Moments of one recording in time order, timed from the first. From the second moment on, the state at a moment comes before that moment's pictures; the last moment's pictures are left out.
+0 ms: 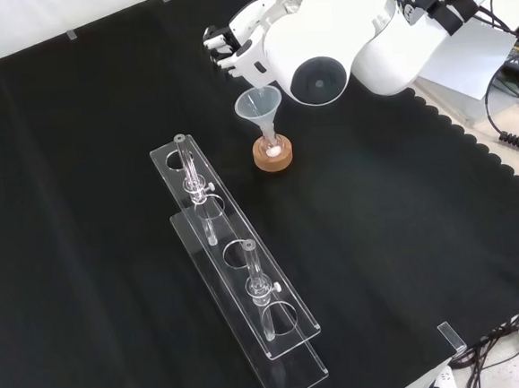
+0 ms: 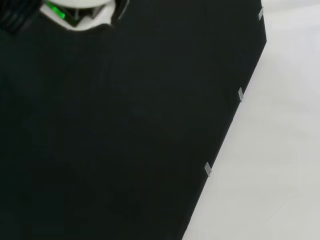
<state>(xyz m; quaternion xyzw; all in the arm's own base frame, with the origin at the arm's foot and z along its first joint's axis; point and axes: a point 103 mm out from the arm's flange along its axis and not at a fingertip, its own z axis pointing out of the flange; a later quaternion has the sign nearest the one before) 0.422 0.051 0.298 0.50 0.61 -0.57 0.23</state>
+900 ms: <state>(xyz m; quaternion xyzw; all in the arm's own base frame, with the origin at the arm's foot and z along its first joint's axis) 0.427 0.033 0.299 0.54 0.64 -0.51 0.20</state>
